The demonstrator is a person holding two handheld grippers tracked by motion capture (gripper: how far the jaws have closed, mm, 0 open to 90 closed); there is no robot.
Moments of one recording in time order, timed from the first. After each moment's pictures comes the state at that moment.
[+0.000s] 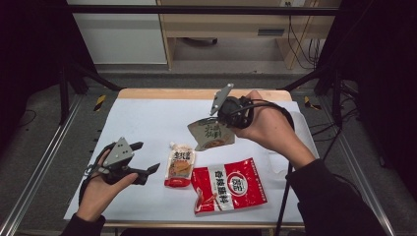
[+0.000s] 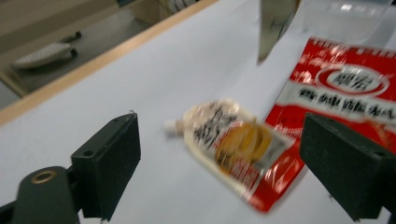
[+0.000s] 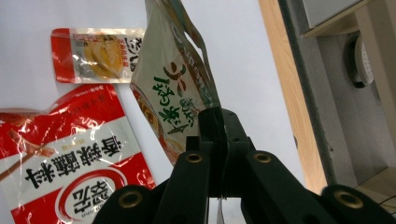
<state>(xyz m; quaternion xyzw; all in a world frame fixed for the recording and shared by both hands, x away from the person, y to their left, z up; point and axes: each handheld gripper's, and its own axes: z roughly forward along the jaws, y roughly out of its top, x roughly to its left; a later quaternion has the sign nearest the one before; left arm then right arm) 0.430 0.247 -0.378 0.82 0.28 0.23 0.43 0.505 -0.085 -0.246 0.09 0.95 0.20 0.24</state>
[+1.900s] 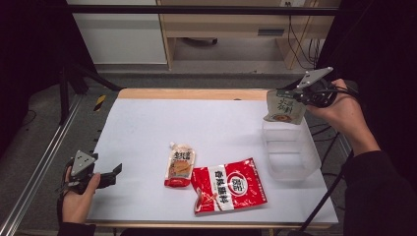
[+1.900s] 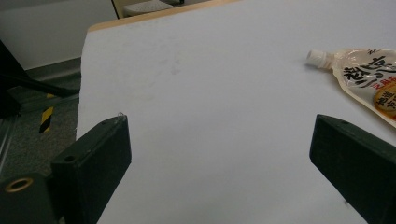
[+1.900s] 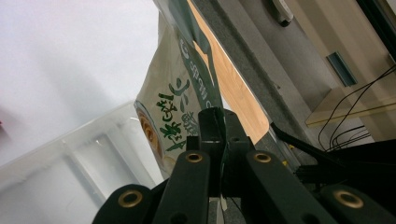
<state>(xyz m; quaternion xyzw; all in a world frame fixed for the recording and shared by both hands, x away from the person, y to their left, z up) 0.430 0.344 -0.443 0.72 0.46 0.31 0.41 0.580 -0.300 -0.273 0.25 0.89 0.22 0.32</state>
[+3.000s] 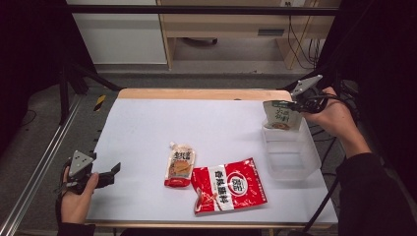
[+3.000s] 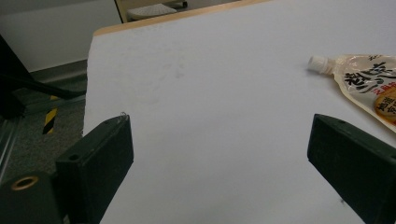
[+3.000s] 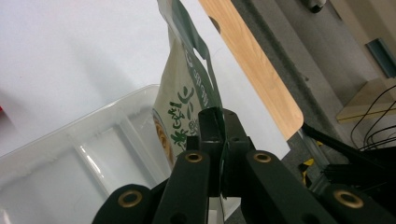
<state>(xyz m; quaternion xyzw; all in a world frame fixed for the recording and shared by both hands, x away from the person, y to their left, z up) 0.428 0.345 -0.440 0.72 0.46 0.32 0.41 0.597 -0.302 -0.312 0.25 0.91 0.22 0.27</state>
